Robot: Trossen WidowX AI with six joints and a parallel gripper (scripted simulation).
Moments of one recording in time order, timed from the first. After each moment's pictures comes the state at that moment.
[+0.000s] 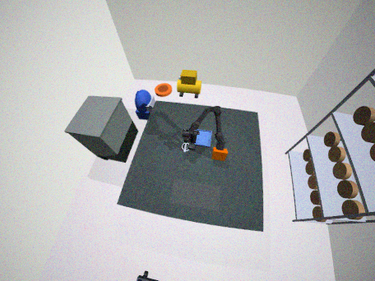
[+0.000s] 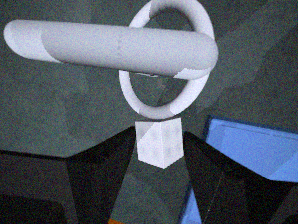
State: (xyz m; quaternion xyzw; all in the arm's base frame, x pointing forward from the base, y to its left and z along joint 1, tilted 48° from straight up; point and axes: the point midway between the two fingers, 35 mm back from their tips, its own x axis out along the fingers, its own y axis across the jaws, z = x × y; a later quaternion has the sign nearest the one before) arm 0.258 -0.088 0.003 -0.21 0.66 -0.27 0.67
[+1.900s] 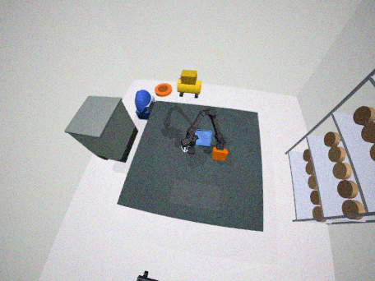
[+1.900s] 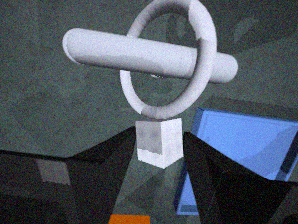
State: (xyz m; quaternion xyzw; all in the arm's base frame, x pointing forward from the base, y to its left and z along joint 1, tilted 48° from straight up) arm 0.264 -0.048 -0.004 -0.30 0.63 -0.35 0.62
